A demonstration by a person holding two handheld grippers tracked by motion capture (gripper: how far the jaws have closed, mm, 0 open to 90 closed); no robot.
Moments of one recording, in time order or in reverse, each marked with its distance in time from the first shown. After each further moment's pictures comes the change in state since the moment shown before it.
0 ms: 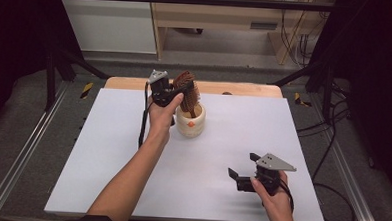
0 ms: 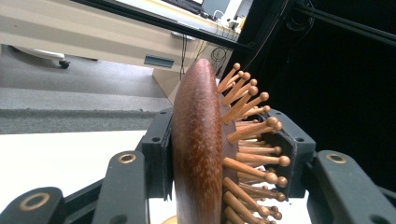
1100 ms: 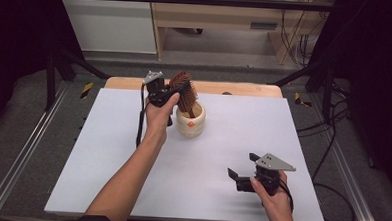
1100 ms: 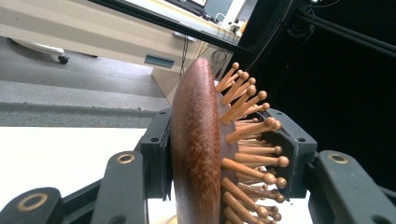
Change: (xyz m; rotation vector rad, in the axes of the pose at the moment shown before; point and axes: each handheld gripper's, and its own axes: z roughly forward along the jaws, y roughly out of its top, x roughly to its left) left arm 0.011 -0.002 -0.004 -0.006 -0.003 -0.040; right arm 0.001 0.000 0.001 0.000 0.003 0.000
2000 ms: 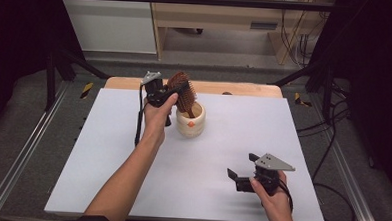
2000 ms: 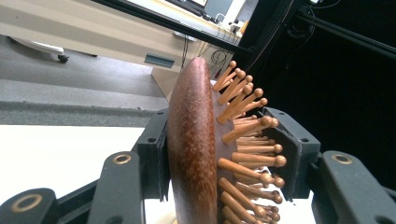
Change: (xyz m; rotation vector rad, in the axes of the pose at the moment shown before) left arm 0.006 -0.001 -0.001 -0.006 -0.004 -0.012; right arm 0.000 0.000 0.001 0.006 0.005 -0.003
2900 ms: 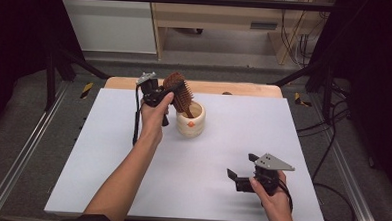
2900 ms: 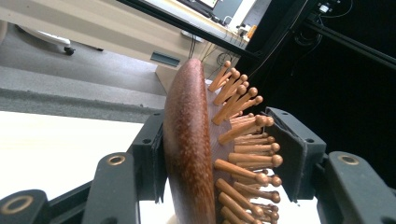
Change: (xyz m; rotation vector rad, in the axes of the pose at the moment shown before) left arm 0.015 -0.001 -0.002 -0.002 0.021 -0.061; right arm 0.000 0.000 0.001 0.005 0.003 0.003
